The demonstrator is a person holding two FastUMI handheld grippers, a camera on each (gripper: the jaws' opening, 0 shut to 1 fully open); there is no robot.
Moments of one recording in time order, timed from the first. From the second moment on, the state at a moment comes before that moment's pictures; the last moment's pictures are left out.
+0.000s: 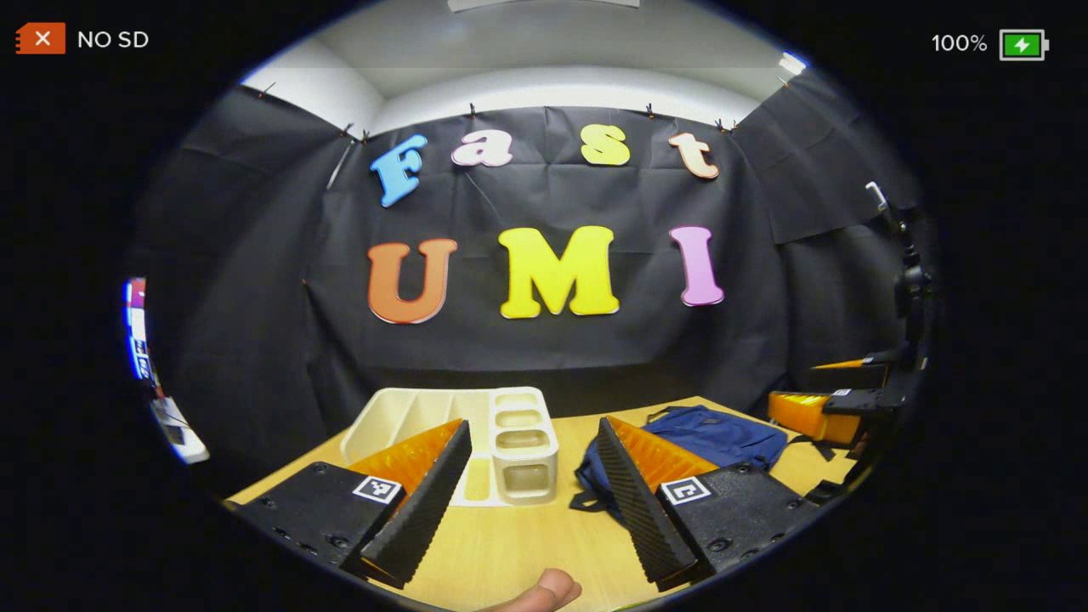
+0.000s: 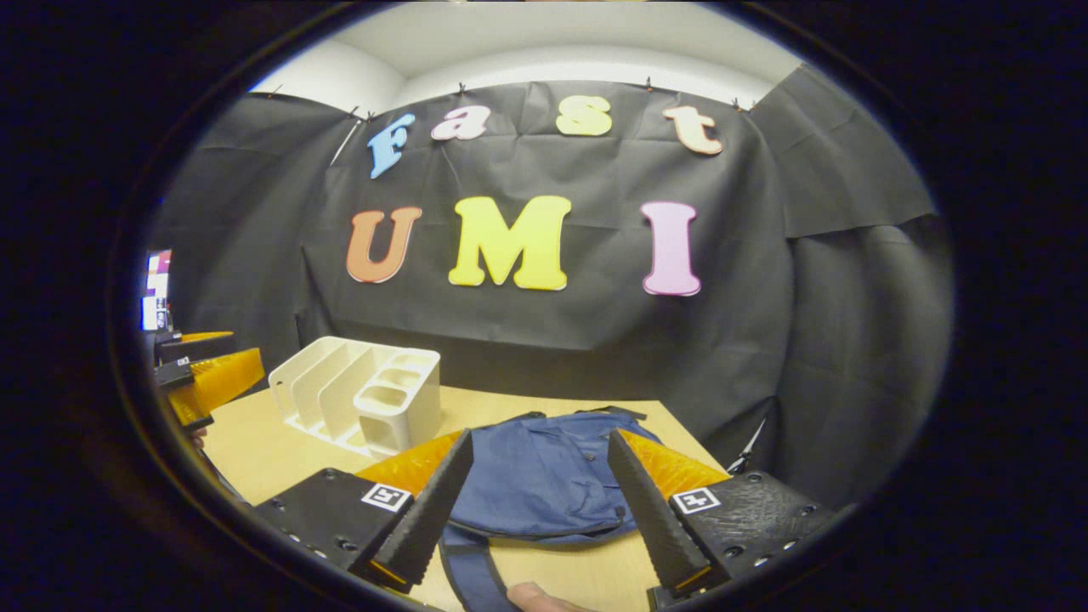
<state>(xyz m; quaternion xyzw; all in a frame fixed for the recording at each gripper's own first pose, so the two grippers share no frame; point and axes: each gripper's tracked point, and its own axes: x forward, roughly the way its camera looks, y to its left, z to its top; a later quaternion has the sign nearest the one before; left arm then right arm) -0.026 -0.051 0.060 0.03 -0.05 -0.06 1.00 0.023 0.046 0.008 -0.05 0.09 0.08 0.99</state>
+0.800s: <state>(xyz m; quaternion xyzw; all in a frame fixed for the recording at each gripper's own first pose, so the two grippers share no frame) -0.043 -0.019 0.027 0.01 -0.01 -0.02 1.00 -0.025 0.048 -0.015 -0.02 0.05 0.09 0.99</state>
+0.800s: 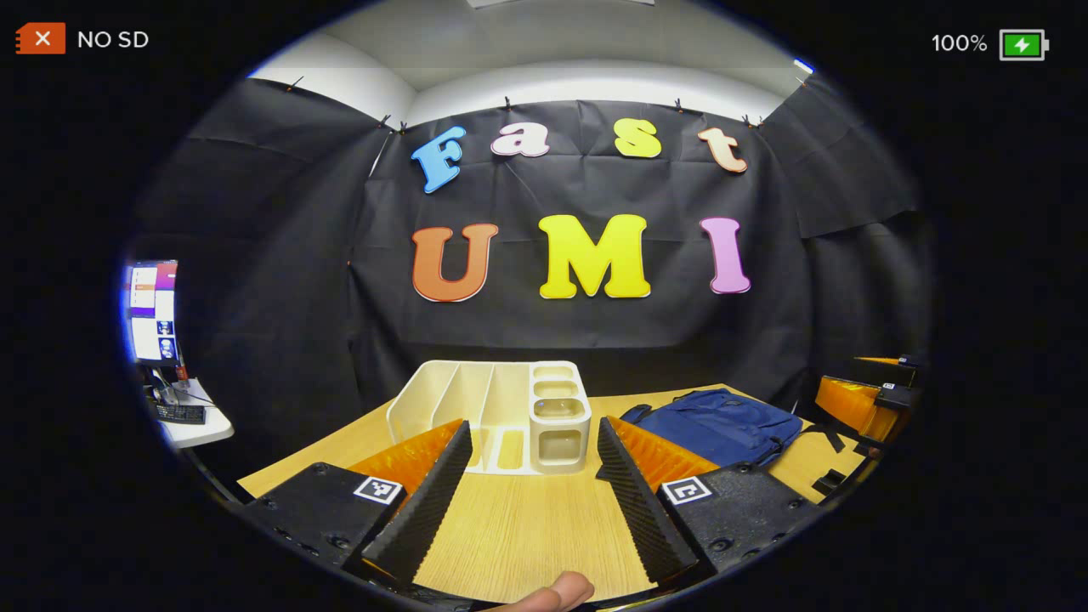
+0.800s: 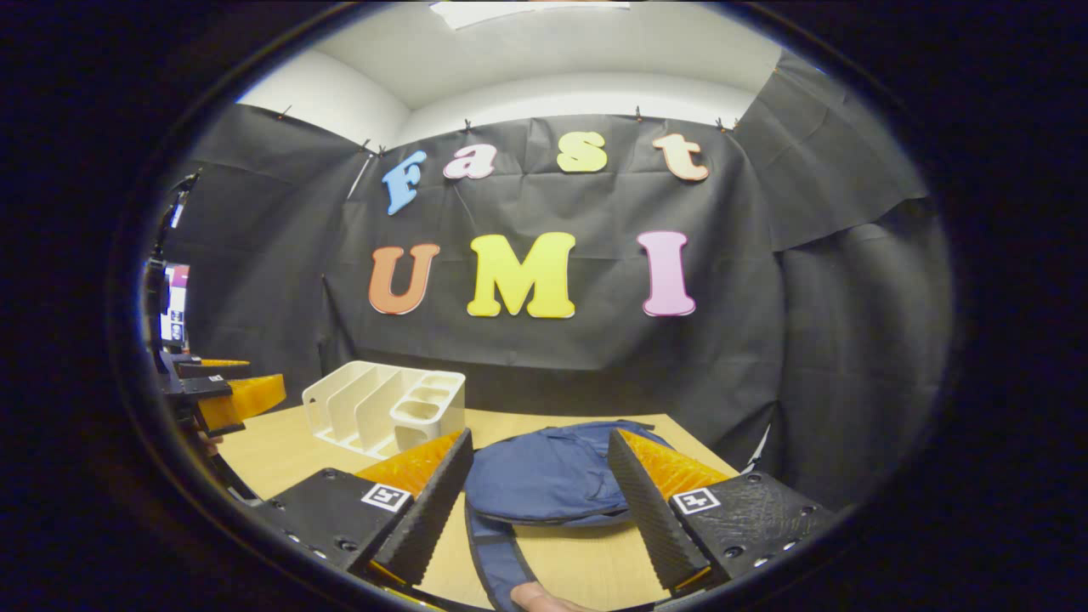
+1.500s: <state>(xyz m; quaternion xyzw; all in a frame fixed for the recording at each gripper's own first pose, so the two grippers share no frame) -0.032 -0.011 0.025 -0.01 -0.03 -0.01 1.00 -0.021 0.020 -0.019 -0.01 0.04 0.07 1.00</state>
